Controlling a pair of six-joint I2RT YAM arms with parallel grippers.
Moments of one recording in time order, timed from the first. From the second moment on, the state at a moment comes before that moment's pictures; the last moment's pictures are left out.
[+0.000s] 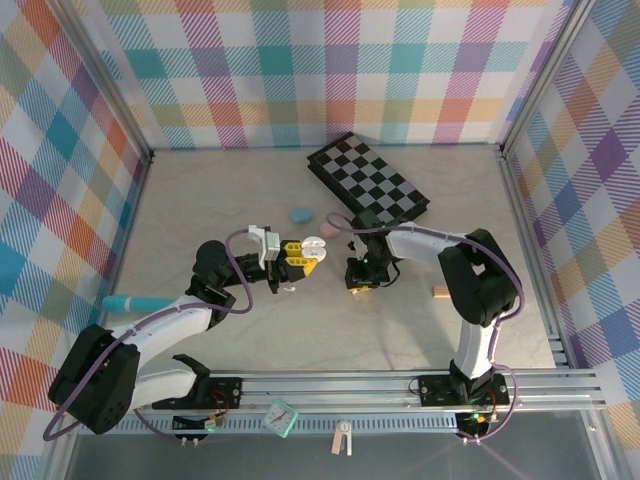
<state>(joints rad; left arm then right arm) -0.49 1.17 0.45 0.90 0.90 -0.18 0.59 1.86 1.14 -0.72 -0.35 0.42</state>
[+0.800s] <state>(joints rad) -0.49 1.16 0.45 0.86 0.90 -0.16 0.59 1.86 1.17 -0.77 -0.39 0.39</state>
